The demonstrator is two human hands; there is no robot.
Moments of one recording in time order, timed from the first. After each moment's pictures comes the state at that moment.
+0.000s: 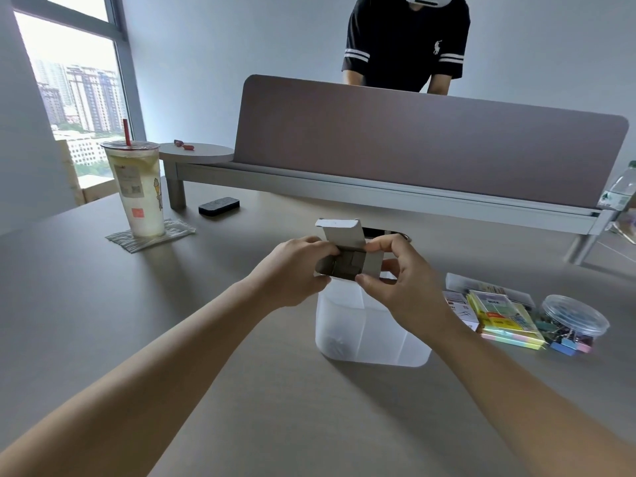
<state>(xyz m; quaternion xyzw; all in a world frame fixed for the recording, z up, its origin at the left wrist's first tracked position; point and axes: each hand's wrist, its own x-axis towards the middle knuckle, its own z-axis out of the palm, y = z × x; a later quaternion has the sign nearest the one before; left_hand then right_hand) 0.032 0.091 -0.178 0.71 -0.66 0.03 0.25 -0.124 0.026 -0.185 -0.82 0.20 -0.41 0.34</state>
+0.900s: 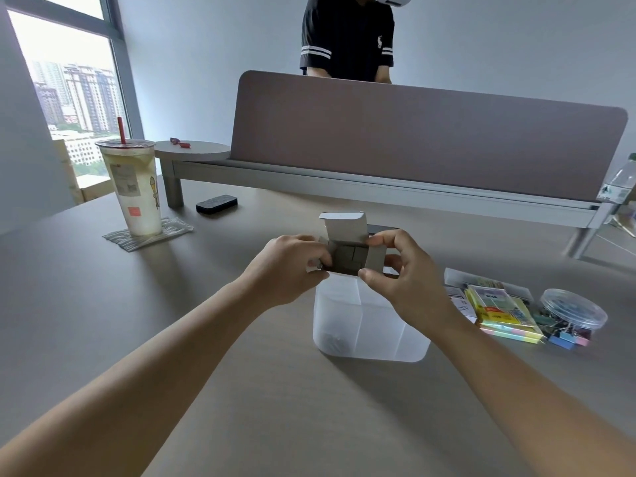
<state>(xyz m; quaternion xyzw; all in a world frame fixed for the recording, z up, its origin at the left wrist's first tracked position) 0.035 0.093 -0.185 0.66 -0.67 0.07 0.33 -0.129 0.022 -0.186 -0.82 0.21 -0.40 0.34</state>
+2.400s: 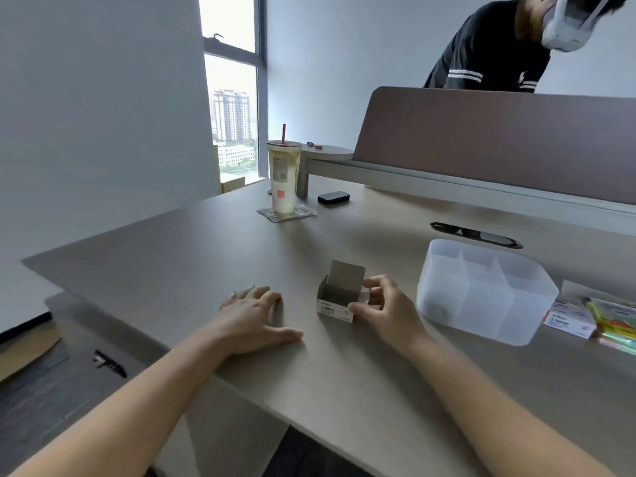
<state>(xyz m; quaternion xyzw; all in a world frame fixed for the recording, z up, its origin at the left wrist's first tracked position) 0.075 0.294 -0.255 0.90 -0.41 -0.09 0.10 -0.058 0.125 -0.255 -0.85 0.22 -0.25 0.40</state>
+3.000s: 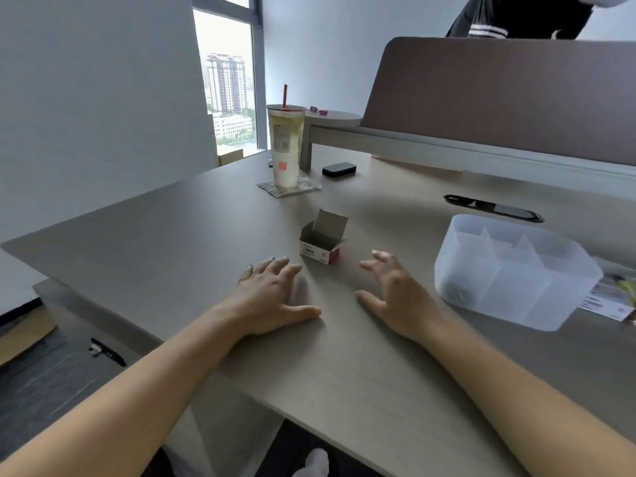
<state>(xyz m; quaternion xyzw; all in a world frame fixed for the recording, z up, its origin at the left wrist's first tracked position) 0.089 0.274 -0.259 0.88 -0.45 -0.09 0.10 -0.041 0.115 -0.259 -0.96 0.17 -0.16 0.17</state>
